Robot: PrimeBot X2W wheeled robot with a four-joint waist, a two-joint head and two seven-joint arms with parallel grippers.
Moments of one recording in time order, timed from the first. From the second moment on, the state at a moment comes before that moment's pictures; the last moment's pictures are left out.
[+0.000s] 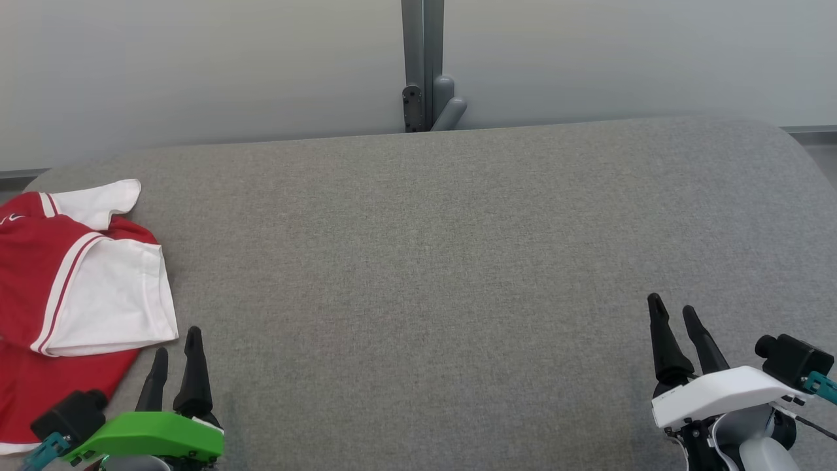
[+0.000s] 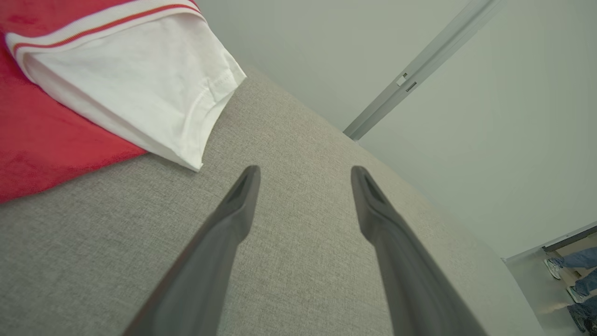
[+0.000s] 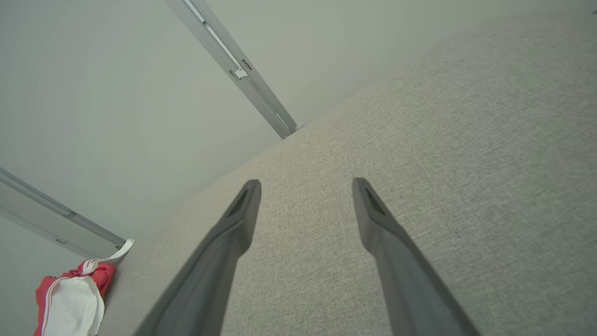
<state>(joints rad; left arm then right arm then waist) -0.04 0.09 0.03 0.29 -0.79 -0.10 -0.09 -0.03 -0.05 -0.04 0.20 0.64 0.13 -0.09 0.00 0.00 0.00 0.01</state>
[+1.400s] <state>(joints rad) -0.01 0.13 0.03 0.27 -0.32 -0.12 -0.20 -0.03 -0.06 -0.06 0.17 0.21 0.13 -0.20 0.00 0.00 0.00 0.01</state>
